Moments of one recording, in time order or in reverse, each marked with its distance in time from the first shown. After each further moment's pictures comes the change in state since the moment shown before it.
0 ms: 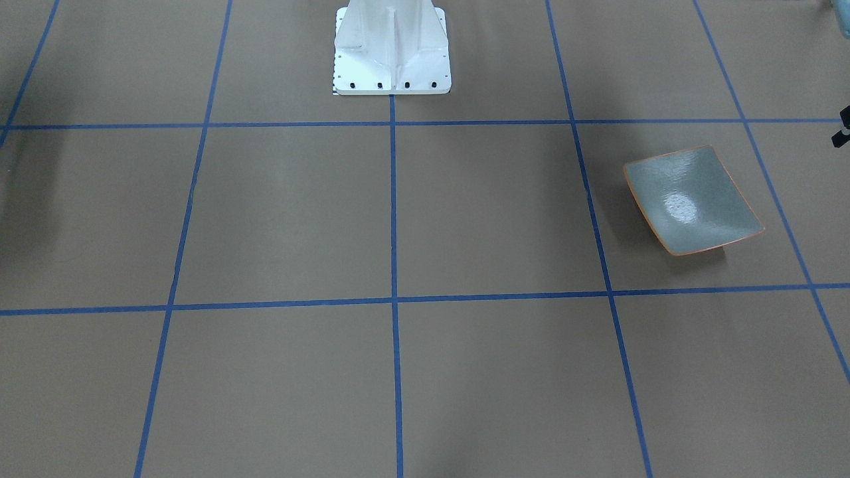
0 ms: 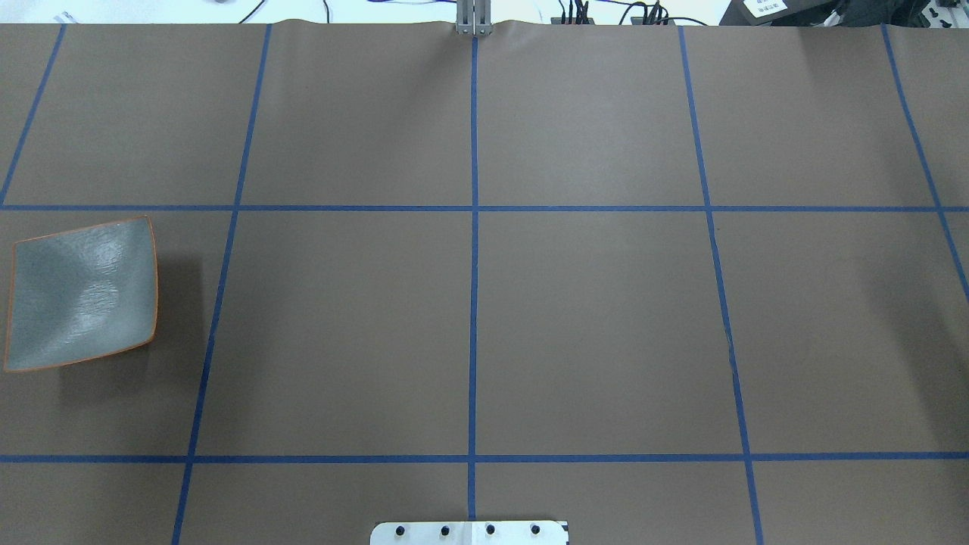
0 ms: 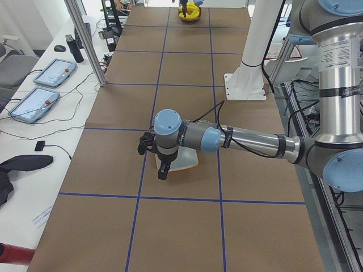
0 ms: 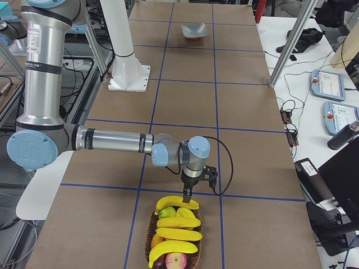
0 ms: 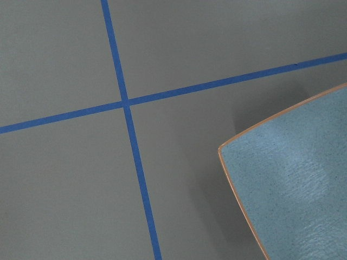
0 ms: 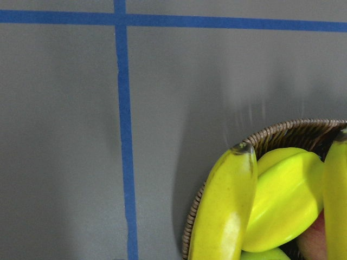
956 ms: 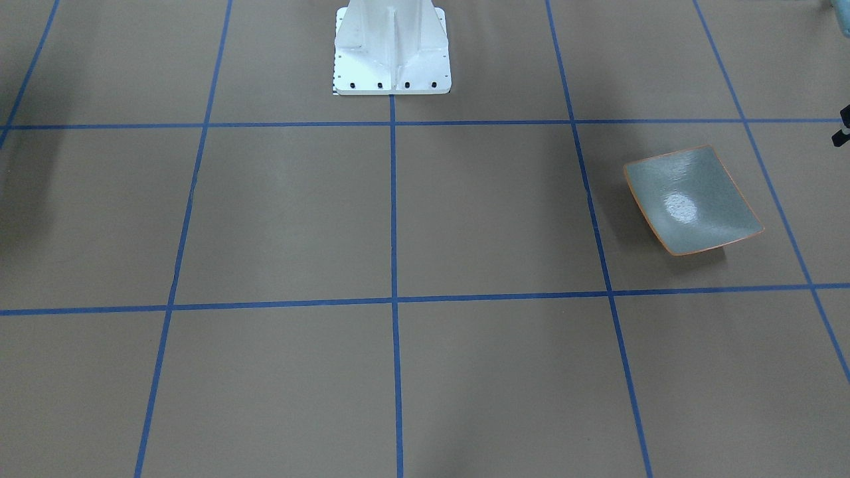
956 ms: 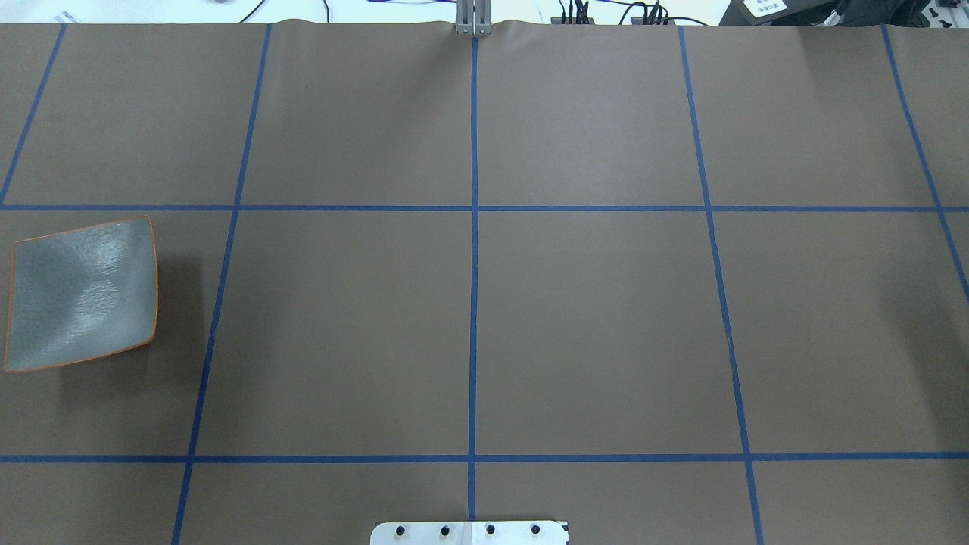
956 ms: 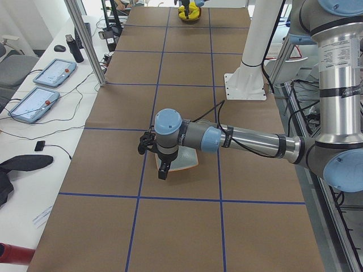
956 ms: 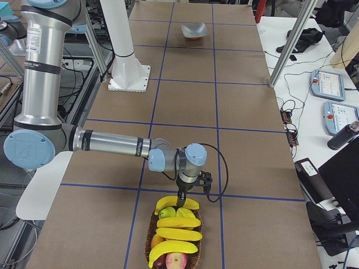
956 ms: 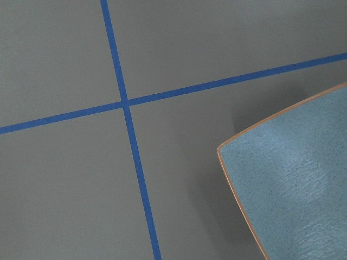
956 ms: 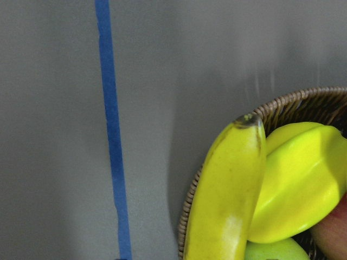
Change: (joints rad) left arm -0.001 0.002 -0.005 0.000 0.000 0.000; right arm -0.013 -0.029 -0.025 0.008 0.044 -0.009
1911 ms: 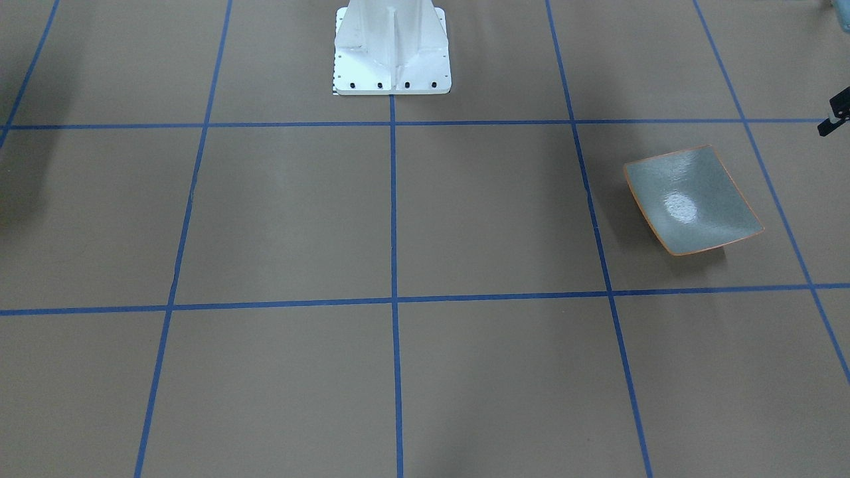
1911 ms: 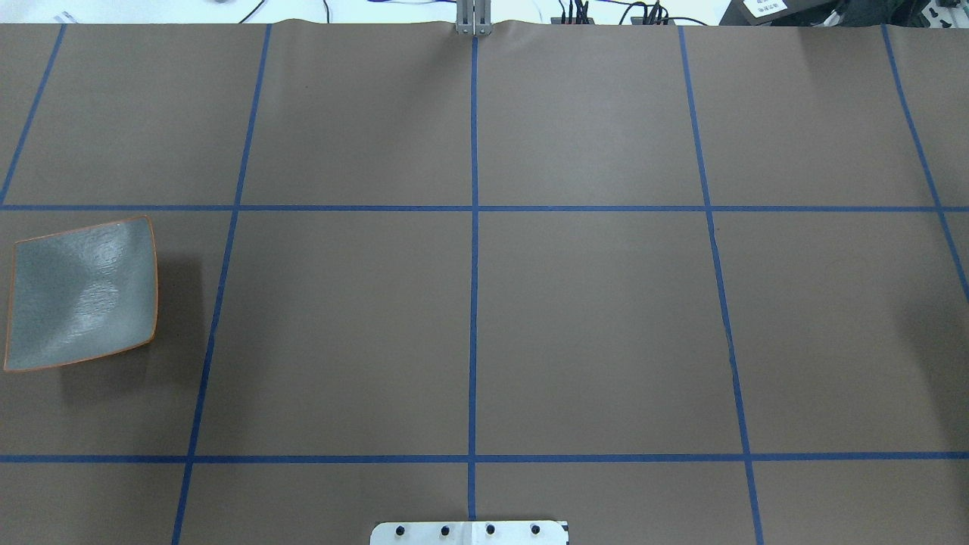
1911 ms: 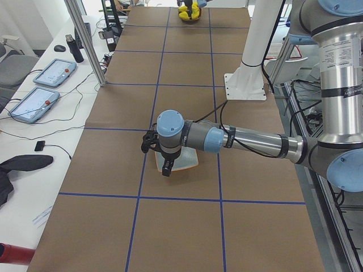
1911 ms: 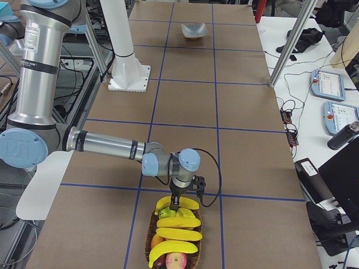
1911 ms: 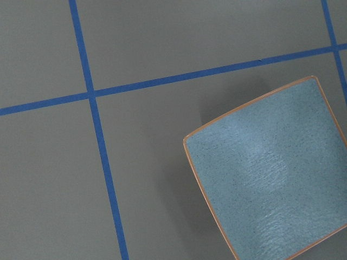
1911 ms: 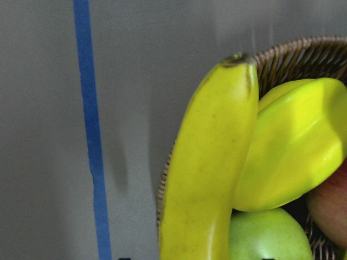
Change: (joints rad) left arm -0.002 0.023 -0.014 0.000 -0.106 0.000; right arm -0.008 -0.039 -0.009 0.025 -0.002 -0.031
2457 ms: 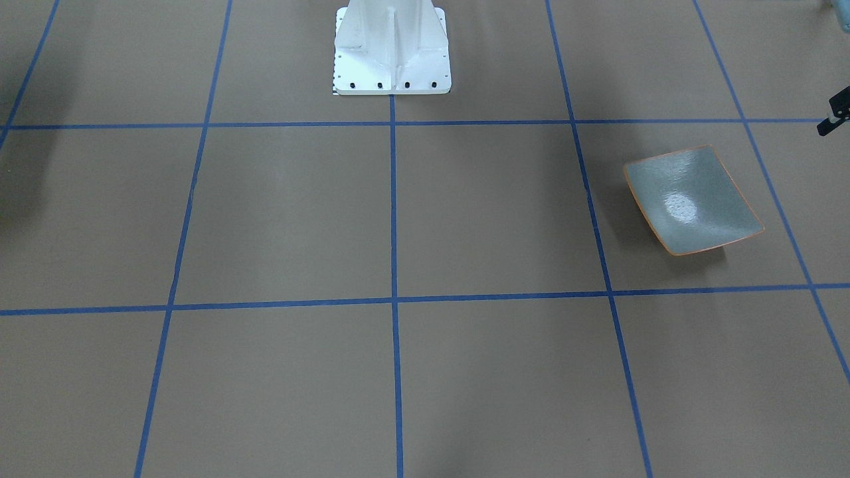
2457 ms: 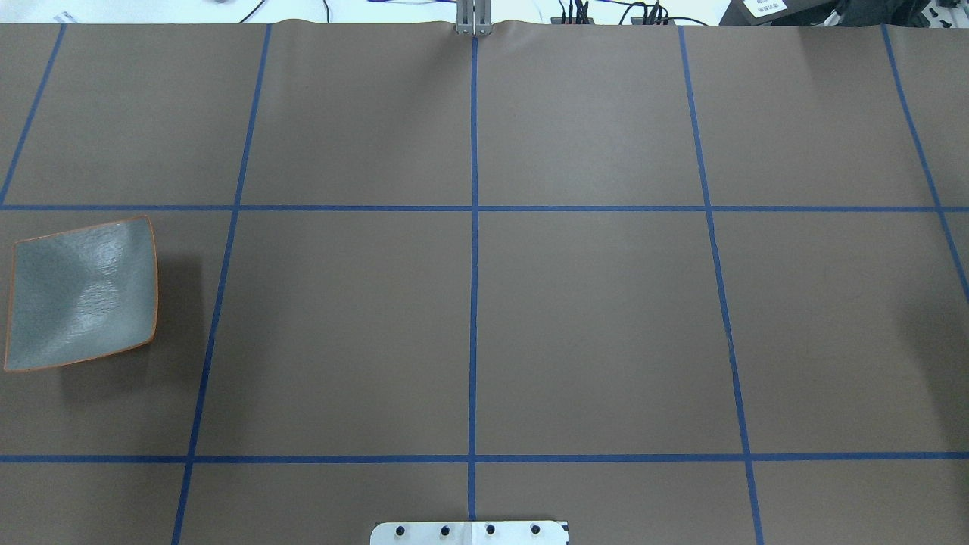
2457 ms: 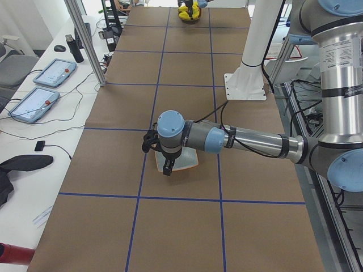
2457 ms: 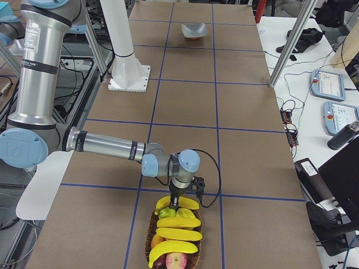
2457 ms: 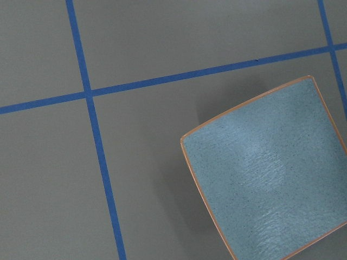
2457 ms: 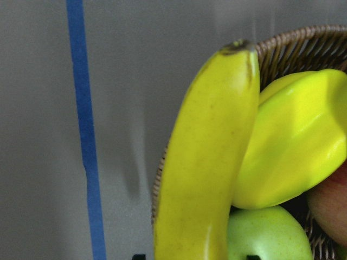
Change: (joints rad) left arm 0.000 0.000 -0.001 0.000 -0.002 0.000; right arm -0.005 0.000 -0.006 0.001 -0.003 -0.002
